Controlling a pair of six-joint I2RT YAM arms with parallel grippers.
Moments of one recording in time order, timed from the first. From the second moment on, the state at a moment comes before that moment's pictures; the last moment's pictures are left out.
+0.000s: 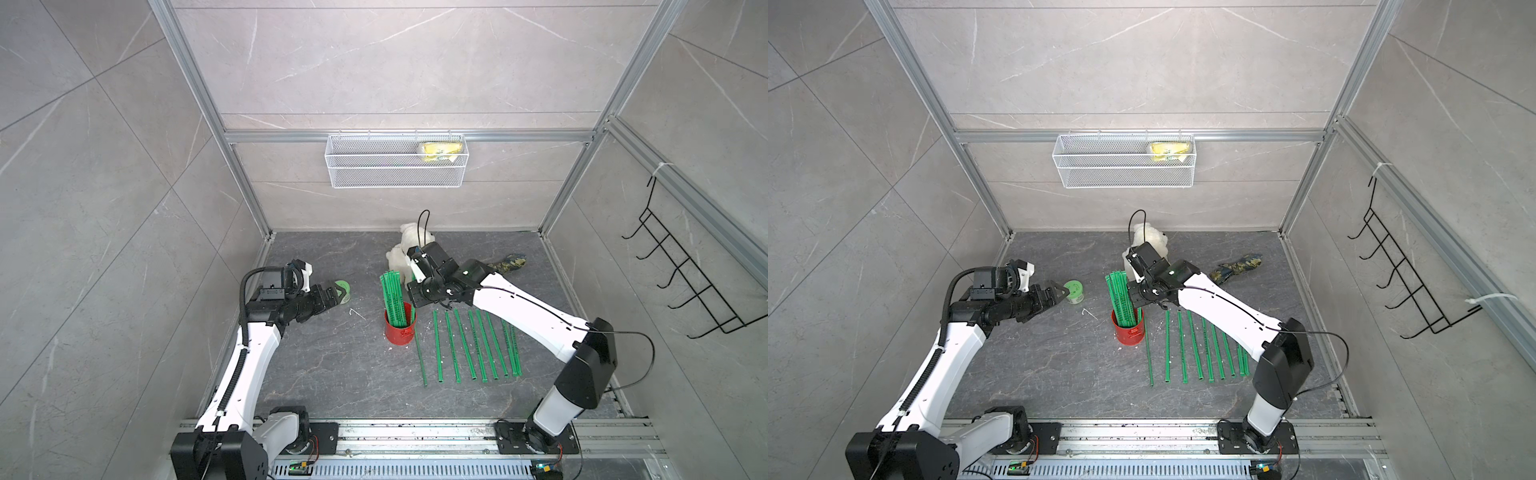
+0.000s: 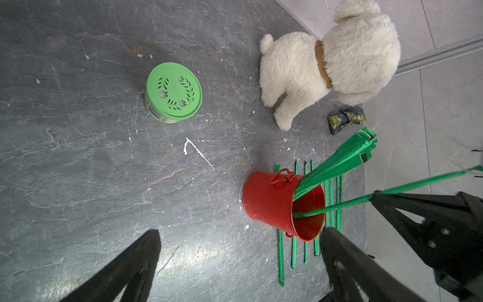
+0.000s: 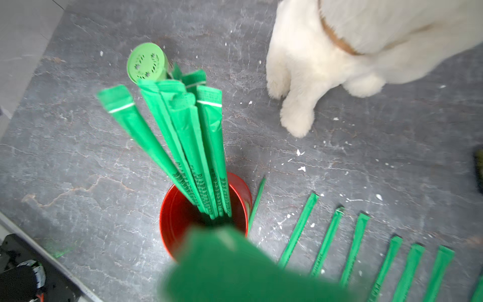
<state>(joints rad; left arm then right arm) -0.02 1.10 0.97 -0.72 0.50 -0.41 0.77 1.67 1.60 -0.88 0.05 0.32</state>
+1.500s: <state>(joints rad) -0.02 1.13 0.97 -0.72 0.51 -0.41 0.03 1.79 1.46 -1.38 0.24 0.14</state>
